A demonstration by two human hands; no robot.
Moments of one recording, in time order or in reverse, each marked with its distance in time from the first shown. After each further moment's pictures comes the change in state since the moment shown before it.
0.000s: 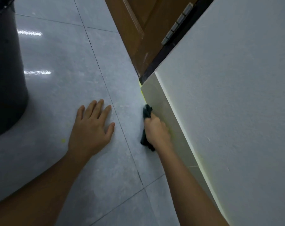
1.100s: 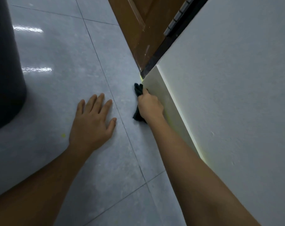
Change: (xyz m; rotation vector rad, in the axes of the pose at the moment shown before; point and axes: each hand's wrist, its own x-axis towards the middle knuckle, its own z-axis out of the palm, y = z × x) left_hand 0.005 0.003 0.000 -0.001 -0.004 -0.015; right_hand 0.049 -0.050 -0.008 -0.148 0.082 -0.127
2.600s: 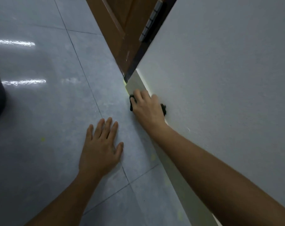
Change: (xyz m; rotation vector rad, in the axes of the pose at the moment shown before) left_hand -0.050 0.075 0.025 0.011 -0.107 0.053; right_hand -0.048 0.051 -0.036 -0.980 0.484 -0.642
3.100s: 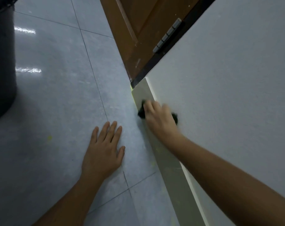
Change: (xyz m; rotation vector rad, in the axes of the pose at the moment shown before) left_hand 0.001 -0.006 -0.004 -0.067 0.022 -0.006; right_hand -0.005 0.015 -0.010 -0.156 -0.172 -0.166
